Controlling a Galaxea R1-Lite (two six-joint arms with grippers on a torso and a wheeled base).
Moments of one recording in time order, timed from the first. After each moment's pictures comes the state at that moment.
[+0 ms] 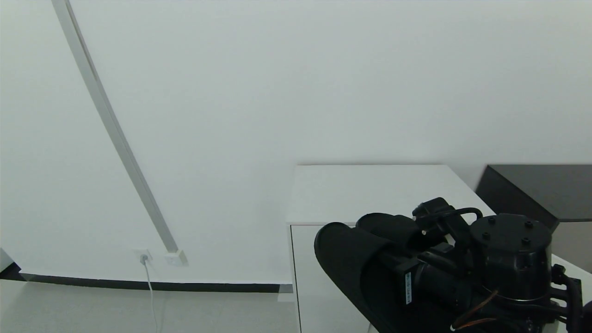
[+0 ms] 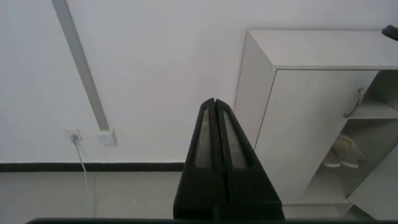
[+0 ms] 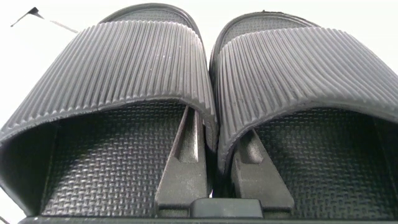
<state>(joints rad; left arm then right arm) 0.00 0.00 0.00 0.00 0.01 -0.01 0.83 1.63 -0.52 -0.78 -0.26 0.21</state>
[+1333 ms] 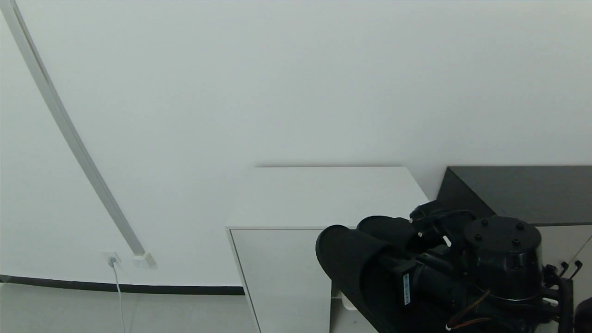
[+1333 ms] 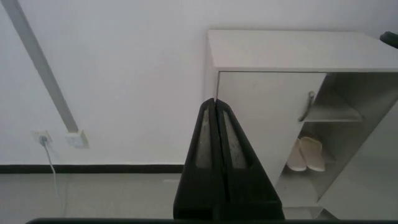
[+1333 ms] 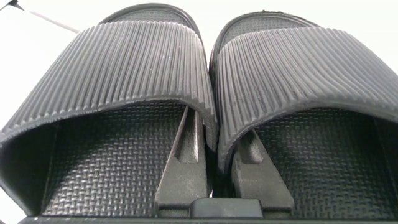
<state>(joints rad) 0.00 0.00 0.00 0.00 0.01 -0.01 0.83 1.65 -0.52 -0.78 -0.26 0.21</state>
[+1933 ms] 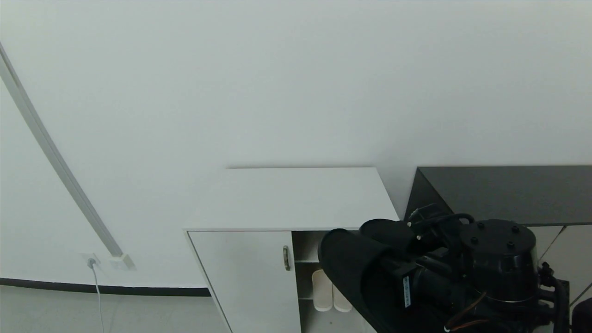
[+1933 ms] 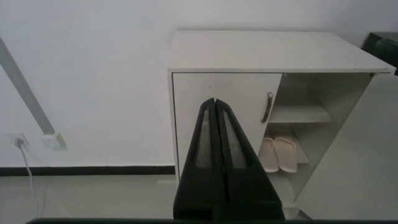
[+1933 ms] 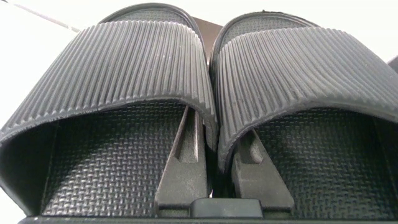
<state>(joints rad) 0.00 0.00 0.00 0.00 0.01 -0.01 0.83 1.66 -0.51 -0.78 -0.27 0.21</state>
